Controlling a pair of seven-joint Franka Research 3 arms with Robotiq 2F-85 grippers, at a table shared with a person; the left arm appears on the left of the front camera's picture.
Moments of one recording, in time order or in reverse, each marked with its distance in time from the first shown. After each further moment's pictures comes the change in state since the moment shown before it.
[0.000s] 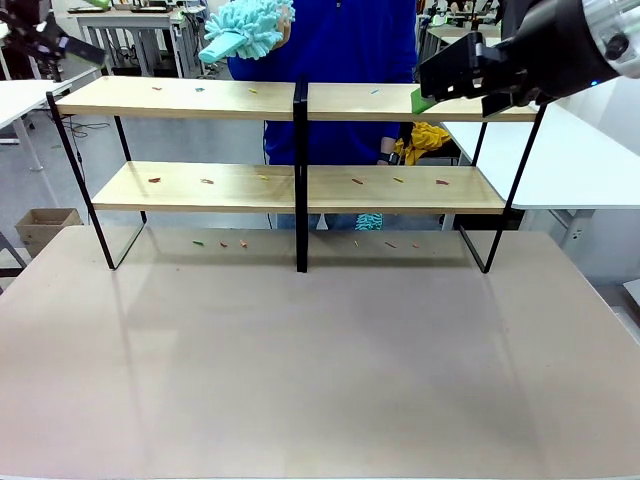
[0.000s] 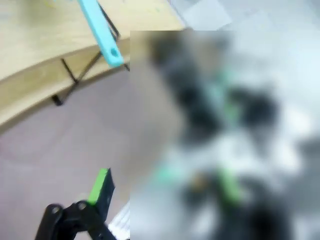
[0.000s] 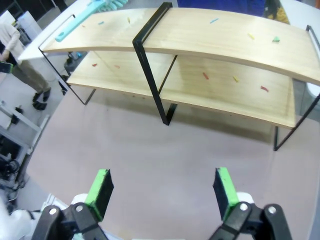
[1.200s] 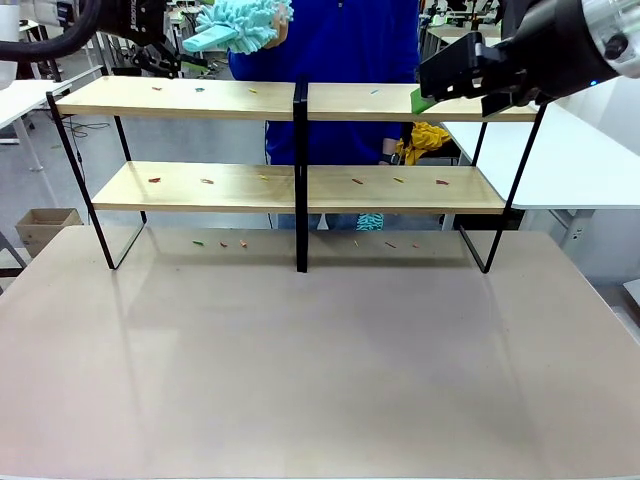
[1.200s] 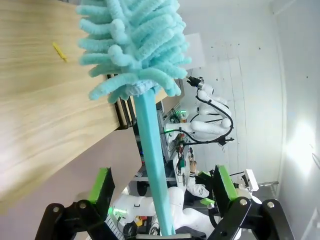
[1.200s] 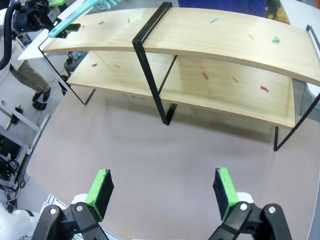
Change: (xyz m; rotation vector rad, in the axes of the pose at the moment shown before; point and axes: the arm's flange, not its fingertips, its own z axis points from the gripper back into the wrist) left arm 0.122 0.108 -0.096 -0.160 -0.089 0.364; right arm 0.000 0.000 0.000 0.000 0.000 0.000
